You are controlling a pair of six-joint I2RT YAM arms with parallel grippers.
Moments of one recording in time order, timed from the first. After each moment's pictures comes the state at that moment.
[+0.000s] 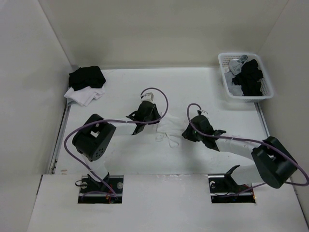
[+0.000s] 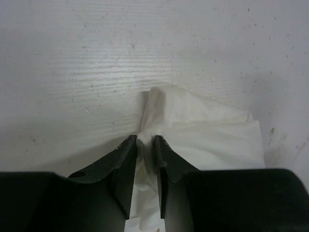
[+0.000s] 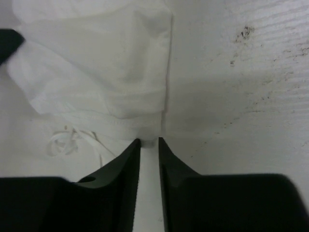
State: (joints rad) left arm -0.64 1.76 0.83 0.32 -0.11 -0.66; right arm 0.63 1.33 0.51 0.04 0.12 0.86
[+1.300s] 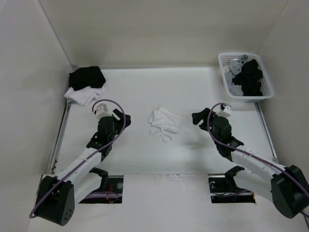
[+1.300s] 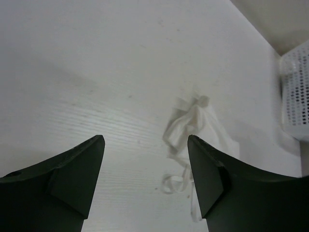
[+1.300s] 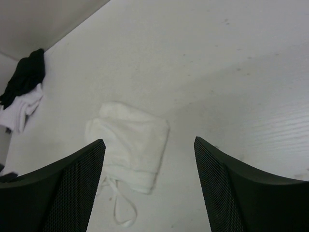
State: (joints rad) left arm -0.37 0.99 0.36 0.26 -0.20 -0.80; right arm 0.50 1.01 0.40 0.34 0.28 0.73
